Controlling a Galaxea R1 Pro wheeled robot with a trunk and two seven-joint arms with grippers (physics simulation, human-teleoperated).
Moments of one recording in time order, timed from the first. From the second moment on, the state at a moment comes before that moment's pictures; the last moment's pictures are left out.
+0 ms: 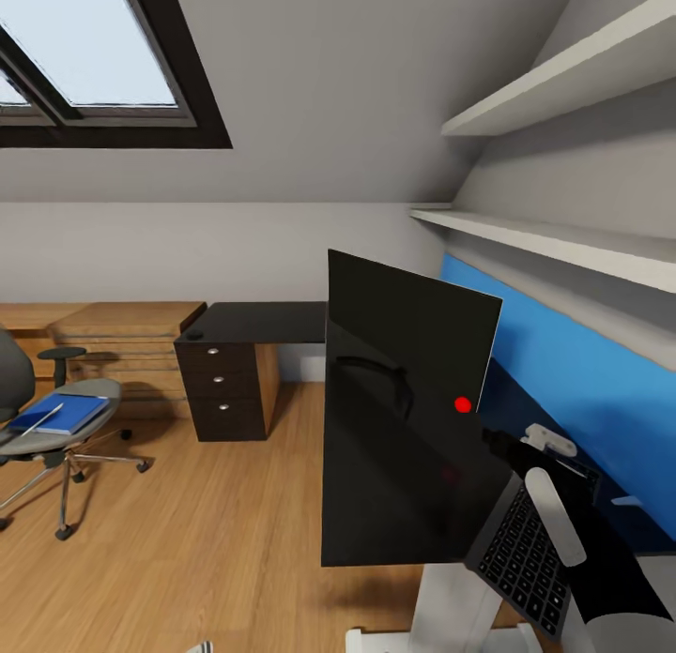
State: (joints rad) left arm -0.05 -0.03 -0.07 -0.72 0.38 -0.06 0.36; right arm -0.47 -0.16 -0.08 -1.25 -0.60 0.50 -0.40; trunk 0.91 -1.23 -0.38
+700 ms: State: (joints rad) left arm -0.05 -0.02 -0.07 -0.72 0.38 -0.06 0.36; right arm -0.47 -0.14 -0.08 -1.25 -0.64 0.50 -0.39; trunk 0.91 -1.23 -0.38
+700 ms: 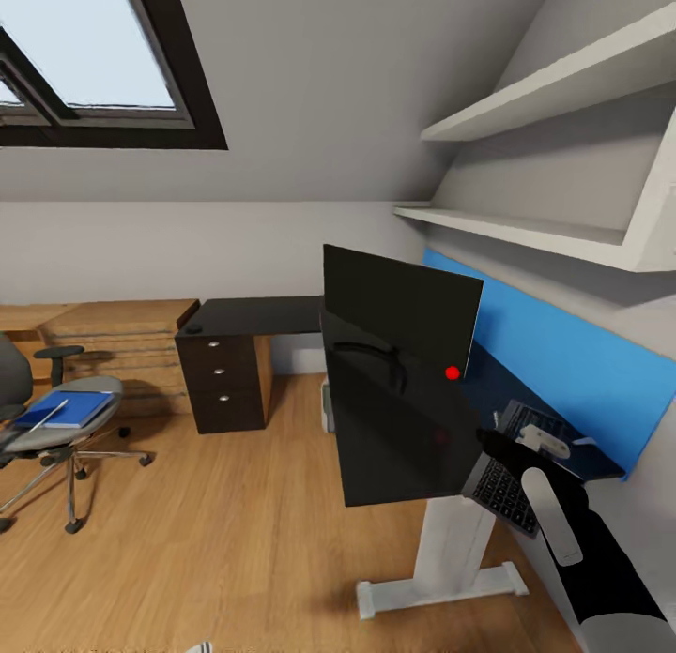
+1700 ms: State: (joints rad) left arm -0.05 -0.03 -0.07 -0.72 0.38 -0.05 0.36; right arm -0.47 -0.09 -0.08 -1.14 -0.65 0.43 -0.39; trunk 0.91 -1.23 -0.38
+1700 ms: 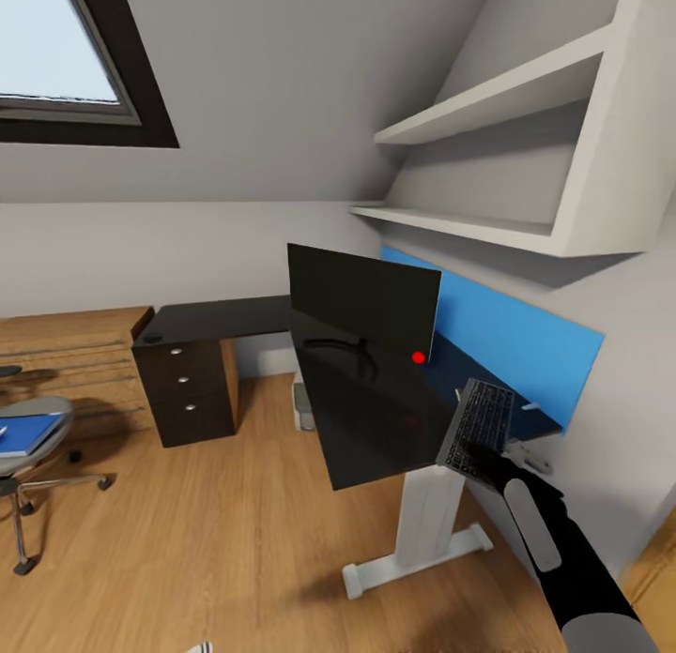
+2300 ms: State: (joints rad) left arm -0.05 -0.03 -0.07 -0.71 0.38 -0.06 0.36; right arm -0.47 -0.07 -0.09 -1.01 -0.87 0.40 -0.10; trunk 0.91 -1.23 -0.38
